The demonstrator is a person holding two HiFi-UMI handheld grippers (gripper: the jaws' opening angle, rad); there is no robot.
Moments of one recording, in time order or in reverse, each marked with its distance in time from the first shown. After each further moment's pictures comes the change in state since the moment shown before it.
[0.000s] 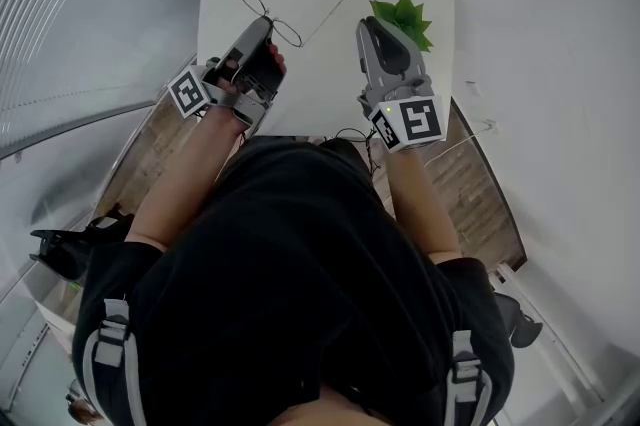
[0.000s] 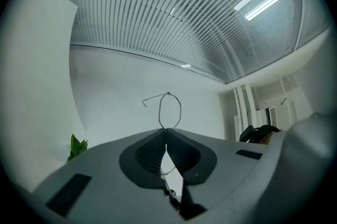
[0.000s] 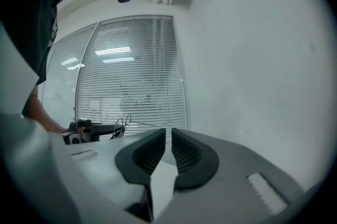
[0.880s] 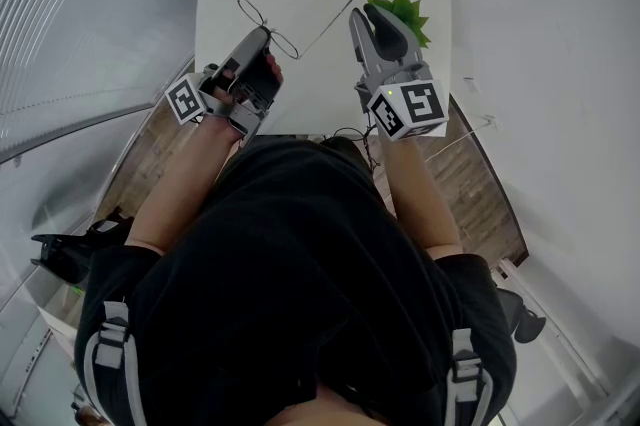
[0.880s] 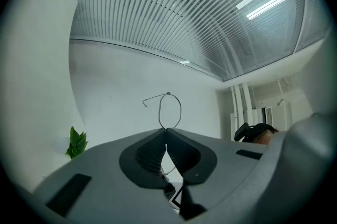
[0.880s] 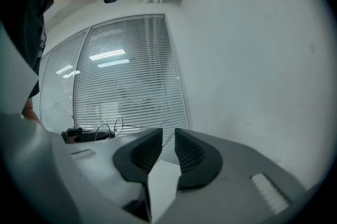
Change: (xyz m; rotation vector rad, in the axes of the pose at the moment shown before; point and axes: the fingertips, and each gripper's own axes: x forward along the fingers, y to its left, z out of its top) left arm 0.001 -0.002 -0.001 -0.030 0.054 -0.018; right arm 0.029 -0.015 0.001 0.101 0.032 -0.012
